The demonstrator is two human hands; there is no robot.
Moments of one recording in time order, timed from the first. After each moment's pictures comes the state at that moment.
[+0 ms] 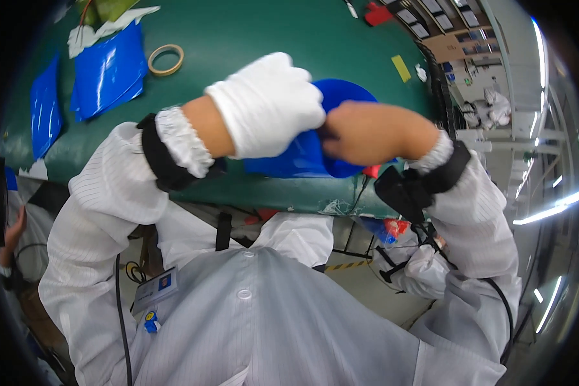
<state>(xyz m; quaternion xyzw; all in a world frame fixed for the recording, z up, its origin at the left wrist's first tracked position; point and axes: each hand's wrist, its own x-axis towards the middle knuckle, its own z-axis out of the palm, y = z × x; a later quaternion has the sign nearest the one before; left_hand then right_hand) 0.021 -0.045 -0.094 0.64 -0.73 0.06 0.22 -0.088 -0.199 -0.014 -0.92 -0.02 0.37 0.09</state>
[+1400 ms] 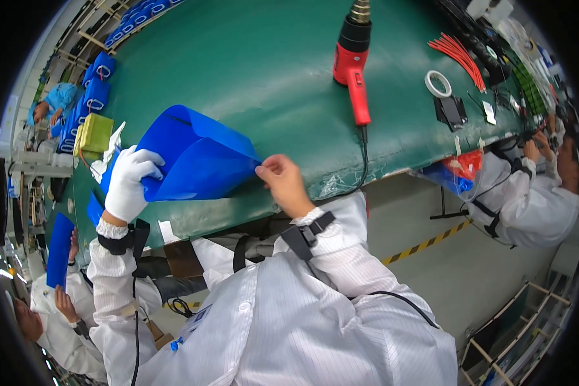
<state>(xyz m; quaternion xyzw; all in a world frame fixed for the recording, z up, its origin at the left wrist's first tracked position) 0.005 -0.044 -0.079 0.67 -0.74 -0.01 0.09 -0.237 -0.181 -0.310 -0.45 0.35 -0.23 0.79</state>
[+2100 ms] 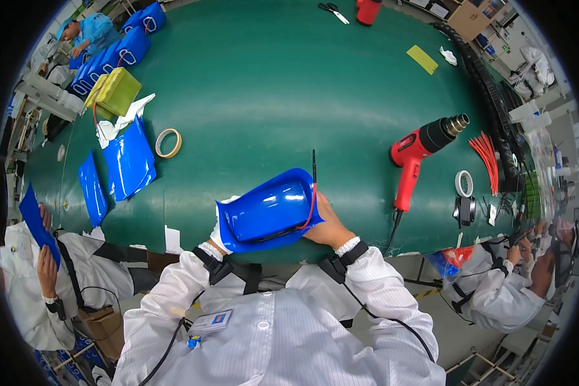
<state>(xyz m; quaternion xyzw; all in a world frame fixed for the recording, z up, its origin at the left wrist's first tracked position) -0.035 -0.013 -0.379 0.74 -0.38 -0.24 0.49 -0.222 -0.246 -0.312 -0.88 0.11 -0.06 0.46</state>
